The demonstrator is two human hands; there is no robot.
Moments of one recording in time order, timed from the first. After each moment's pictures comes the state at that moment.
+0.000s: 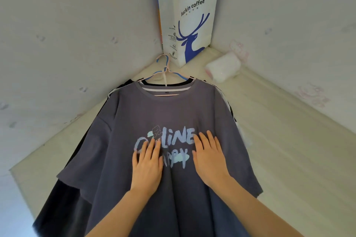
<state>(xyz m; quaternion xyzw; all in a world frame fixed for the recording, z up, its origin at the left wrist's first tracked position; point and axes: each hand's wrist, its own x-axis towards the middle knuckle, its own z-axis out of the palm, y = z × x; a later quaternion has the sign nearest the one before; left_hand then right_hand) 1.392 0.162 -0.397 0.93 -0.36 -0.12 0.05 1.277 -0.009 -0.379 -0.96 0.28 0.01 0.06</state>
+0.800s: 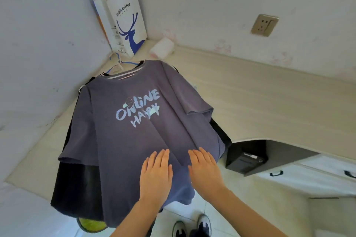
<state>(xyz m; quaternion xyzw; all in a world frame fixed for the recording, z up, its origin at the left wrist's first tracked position) 1.237 0.307 -0.346 0.81 -0.57 -0.09 0.08 1.086 0.225 -0.352 -0.90 0.43 -0.07 0.01</state>
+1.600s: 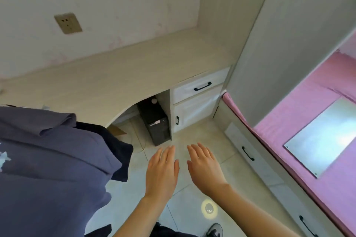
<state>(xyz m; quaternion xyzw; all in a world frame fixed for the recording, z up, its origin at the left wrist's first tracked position) 0.913 0.365 -0.318 0.50 -0.85 -0.12 0.10 0.768 0.409 -0.310 -0.66 0.75 -0.08 0.00</state>
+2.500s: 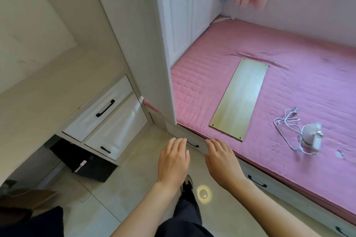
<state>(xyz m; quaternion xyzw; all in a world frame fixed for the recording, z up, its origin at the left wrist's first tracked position) 0.533 0.471 -0.315 0.24 -0.95 -0.12 0.13 0.427 0.603 -0.314 -0.43 0.90 -0.07 0.02</state>
